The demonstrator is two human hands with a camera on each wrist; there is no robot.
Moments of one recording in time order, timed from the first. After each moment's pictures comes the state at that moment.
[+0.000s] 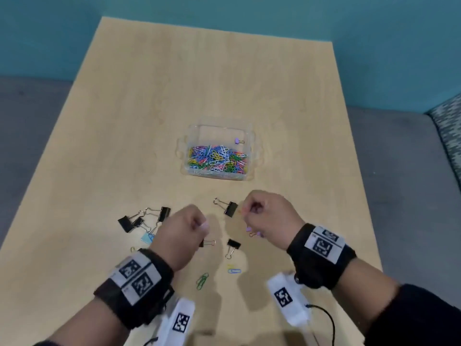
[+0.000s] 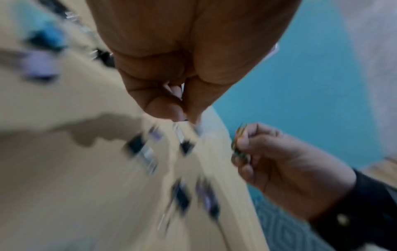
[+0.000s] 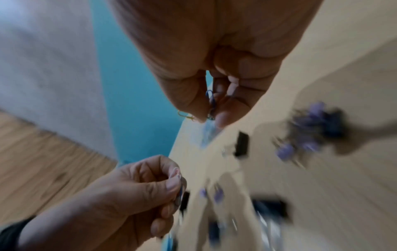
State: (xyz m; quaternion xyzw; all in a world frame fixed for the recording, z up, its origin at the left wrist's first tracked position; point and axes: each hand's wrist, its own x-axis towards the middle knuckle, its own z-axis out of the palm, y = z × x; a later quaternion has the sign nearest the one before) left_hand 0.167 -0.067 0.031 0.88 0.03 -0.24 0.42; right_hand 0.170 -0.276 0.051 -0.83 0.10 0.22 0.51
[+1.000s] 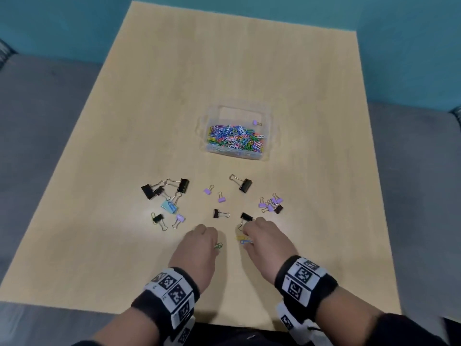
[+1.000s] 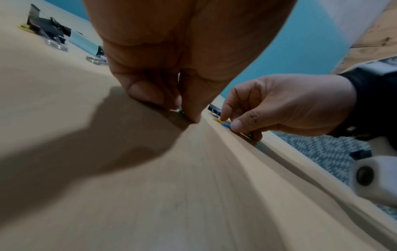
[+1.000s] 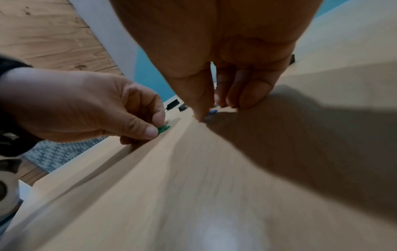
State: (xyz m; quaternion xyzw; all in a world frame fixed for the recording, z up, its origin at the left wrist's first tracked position) left_hand 0.072 -0.064 0.002 0.95 -0.05 -0.24 0.20; right_hand 0.076 -0.246 0.003 -0.94 -0.08 0.25 0.20
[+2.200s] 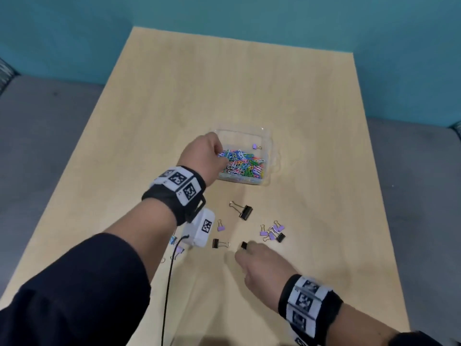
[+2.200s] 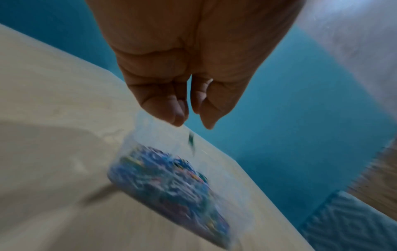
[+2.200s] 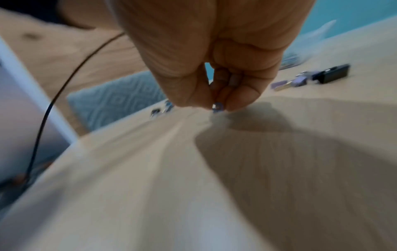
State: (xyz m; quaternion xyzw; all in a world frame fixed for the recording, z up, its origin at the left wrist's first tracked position) left_hand 0.291 -0.086 0.057 0.94 -0.01 -0.08 0.33; right_hand 0.105 -0.240 0.020 -0.92 -0.20 0.29 0.15
